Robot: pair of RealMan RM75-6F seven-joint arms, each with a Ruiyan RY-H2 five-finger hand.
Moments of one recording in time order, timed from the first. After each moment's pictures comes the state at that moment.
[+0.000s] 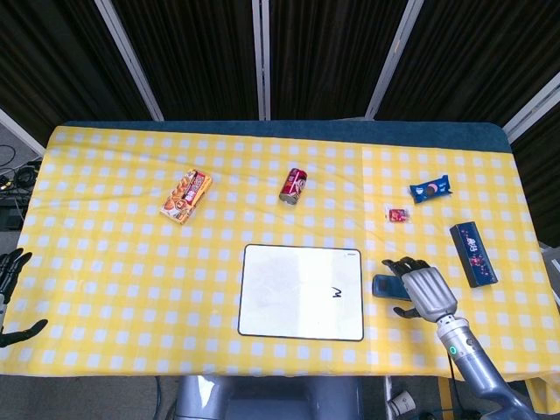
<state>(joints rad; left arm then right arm) -0.02 -0.96 0.01 -1.78 1.52 1.49 0.01 0.35 -1.31 0.07 -1.54 -1.47 1.06 -0.17</state>
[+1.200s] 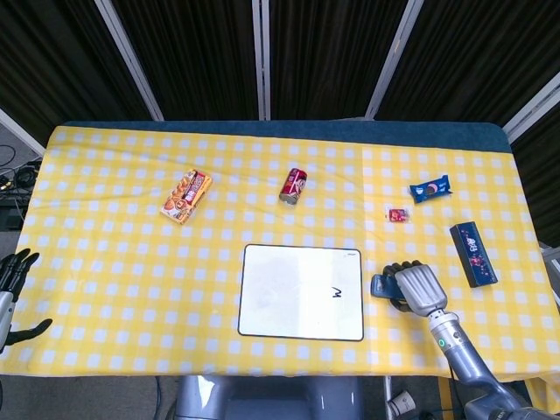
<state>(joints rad) -0.04 -0.98 0.00 -1.78 1.49 1.46 0.06 0.40 -1.47 0.03 -1.28 -1.49 1.09 -0.14</state>
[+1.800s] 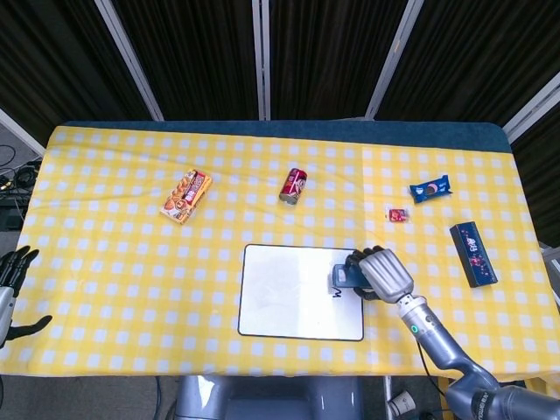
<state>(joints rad) -0.06 -0.98 -0.01 -1.77 1.44 1.42 0.06 0.54 -1.45 0.10 -1.44 -1.51 1.01 -0.14</state>
